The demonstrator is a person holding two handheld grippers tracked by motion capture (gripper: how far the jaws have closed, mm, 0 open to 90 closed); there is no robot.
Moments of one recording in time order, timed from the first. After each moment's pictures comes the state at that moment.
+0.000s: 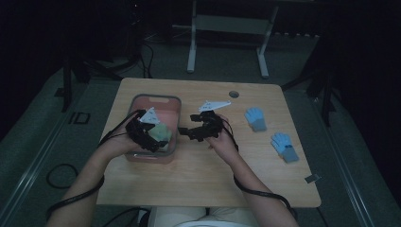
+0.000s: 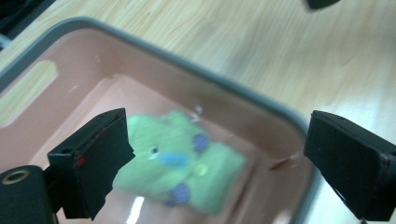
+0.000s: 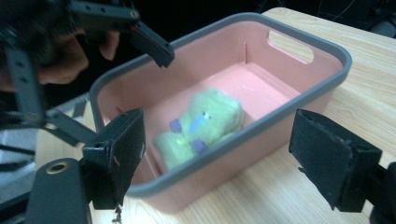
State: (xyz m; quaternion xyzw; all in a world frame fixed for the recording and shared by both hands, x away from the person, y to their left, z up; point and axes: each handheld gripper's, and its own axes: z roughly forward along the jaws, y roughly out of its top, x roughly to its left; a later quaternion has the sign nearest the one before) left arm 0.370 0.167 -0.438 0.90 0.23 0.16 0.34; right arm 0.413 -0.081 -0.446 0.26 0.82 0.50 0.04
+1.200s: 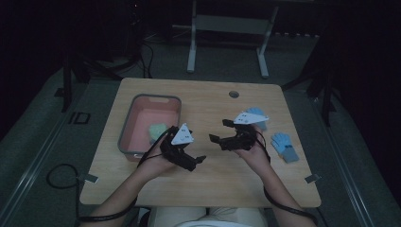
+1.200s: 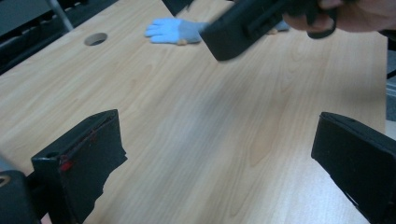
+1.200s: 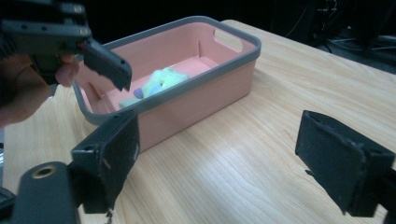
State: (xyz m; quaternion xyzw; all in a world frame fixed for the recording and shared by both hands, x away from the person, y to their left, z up) left arm 0.321 0.066 -0.451 0.85 0.21 0.17 0.45; right arm 0.379 -0.179 -0.447 0.27 0.80 0.52 0.12
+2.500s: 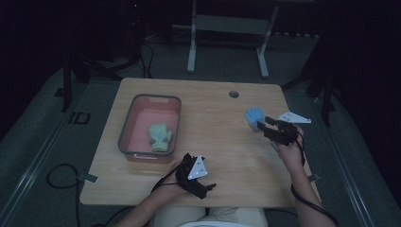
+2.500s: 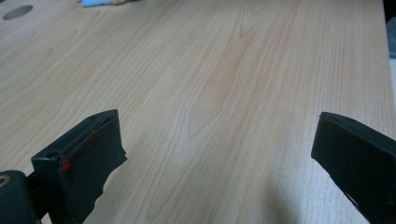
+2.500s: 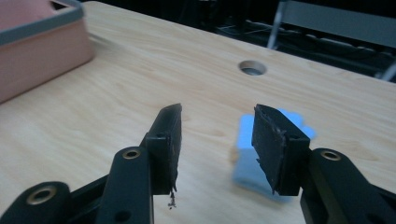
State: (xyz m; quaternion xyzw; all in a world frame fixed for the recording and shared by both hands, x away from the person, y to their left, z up) left arm 0.287 0.028 -0.545 0.87 0.16 0.17 0.44; right arm 0.419 -0.317 -0.477 0.40 0.75 0.46 0.26
